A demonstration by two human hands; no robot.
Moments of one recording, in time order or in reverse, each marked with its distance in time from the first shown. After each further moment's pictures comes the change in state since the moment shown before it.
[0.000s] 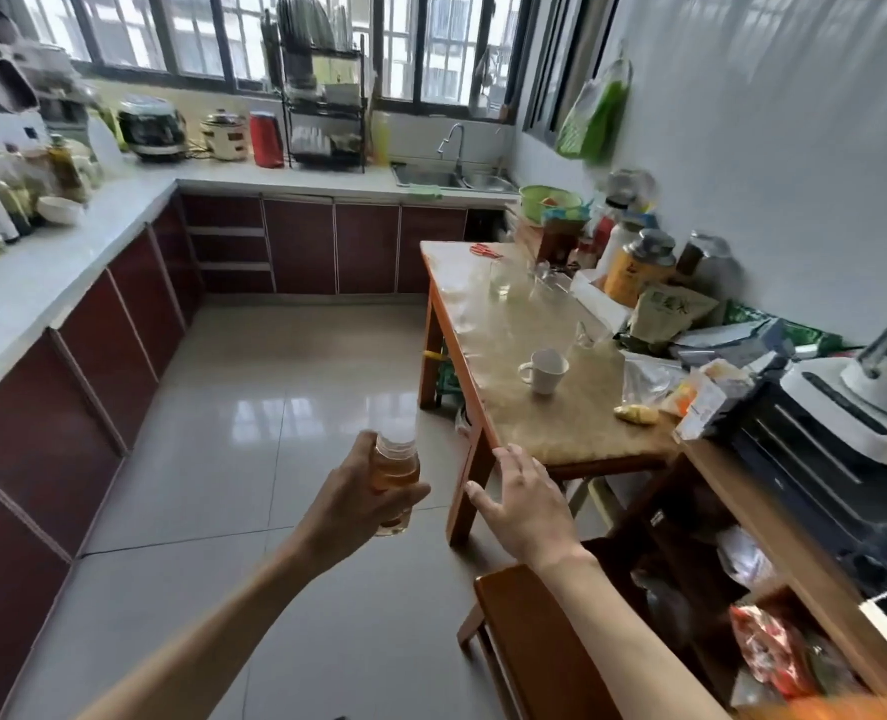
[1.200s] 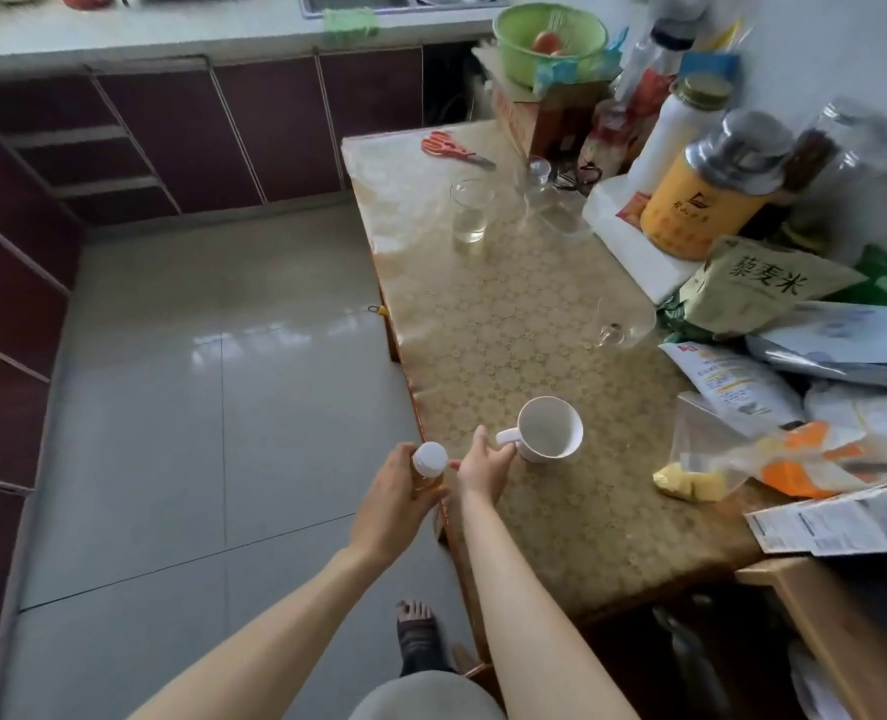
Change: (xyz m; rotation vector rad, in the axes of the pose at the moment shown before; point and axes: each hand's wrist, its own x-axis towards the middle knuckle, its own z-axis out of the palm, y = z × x) left_hand 0.454 -0.177 0.173 0.299 -0.157 -0.313; right_hand 0.488 0.152 0.152 1.108 0.229 1.076
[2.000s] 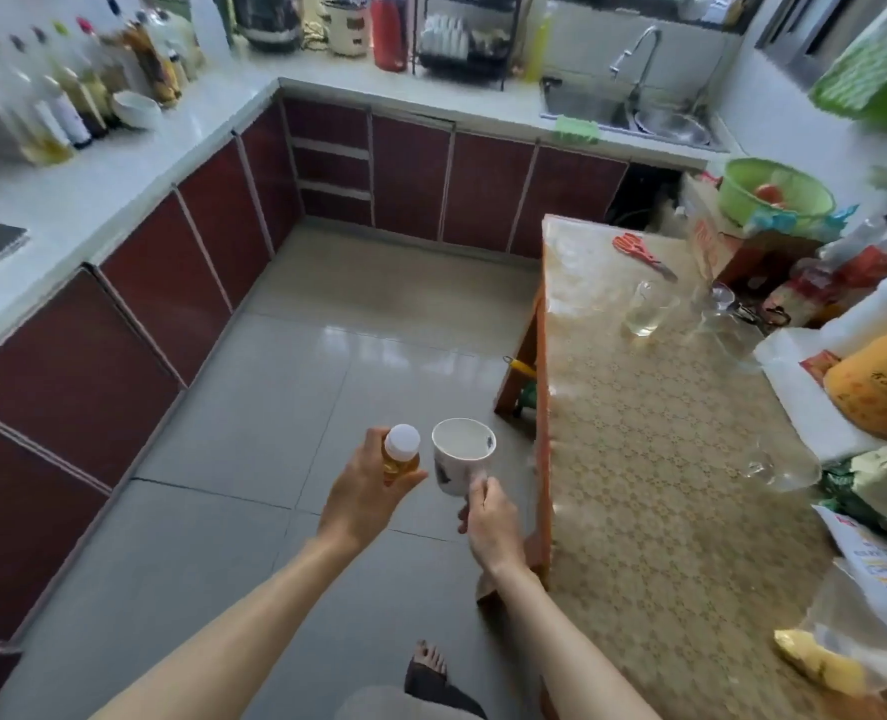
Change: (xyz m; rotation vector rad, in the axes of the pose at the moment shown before) left_hand -0.095 -0.083 -0.143 -0.113 0.482 -0.153; right_hand -0.134 0.031 0.040 -0.710 -0.616 -0.568
